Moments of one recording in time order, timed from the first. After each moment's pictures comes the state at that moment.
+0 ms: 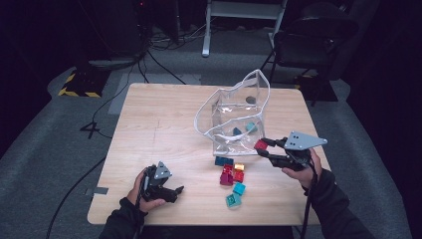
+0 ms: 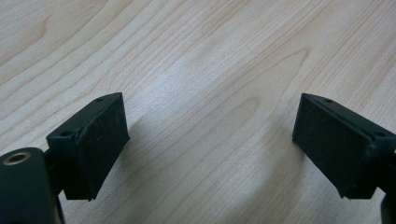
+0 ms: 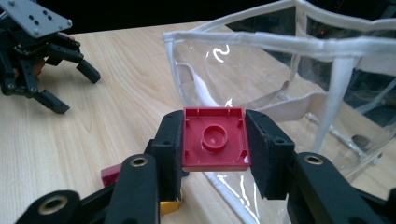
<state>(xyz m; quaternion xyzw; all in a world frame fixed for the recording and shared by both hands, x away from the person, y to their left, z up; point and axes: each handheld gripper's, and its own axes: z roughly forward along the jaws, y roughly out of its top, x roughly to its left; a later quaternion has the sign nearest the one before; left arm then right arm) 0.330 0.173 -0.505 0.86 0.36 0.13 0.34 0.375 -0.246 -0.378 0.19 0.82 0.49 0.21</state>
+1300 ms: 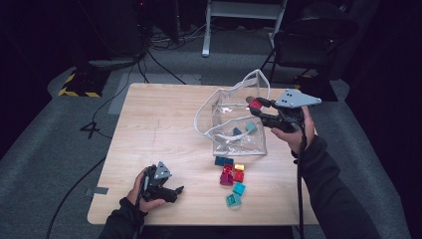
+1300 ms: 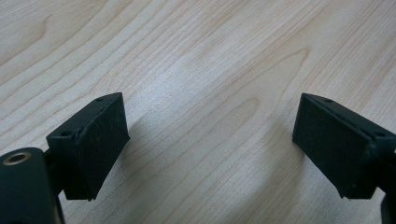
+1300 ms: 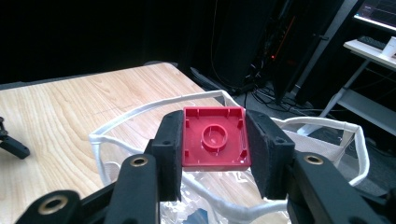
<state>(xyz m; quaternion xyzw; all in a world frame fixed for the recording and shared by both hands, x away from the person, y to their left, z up) 0.330 0.173 -0.505 0.86 0.36 0.13 0.34 0.431 -0.206 -0.301 0.22 0.79 0.49 0.28</state>
